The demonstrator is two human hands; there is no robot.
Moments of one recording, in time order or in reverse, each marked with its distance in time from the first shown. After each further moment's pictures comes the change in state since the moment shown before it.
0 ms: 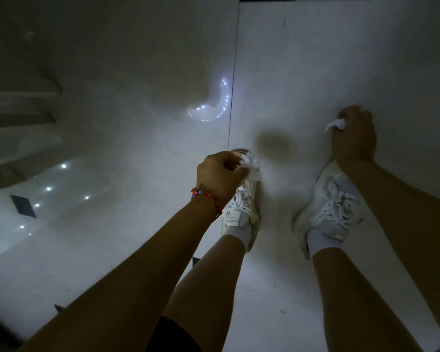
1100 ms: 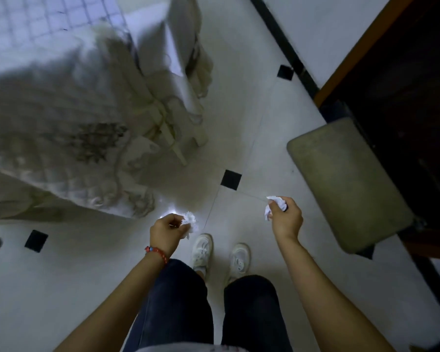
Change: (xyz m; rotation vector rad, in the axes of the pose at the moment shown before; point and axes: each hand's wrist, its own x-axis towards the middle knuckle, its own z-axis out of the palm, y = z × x) left_hand -0.371 0.110 -0.267 -0.501 0.295 0.182; right_hand -0.337 -0.193 -0.469 0.843 0.104 -0.150
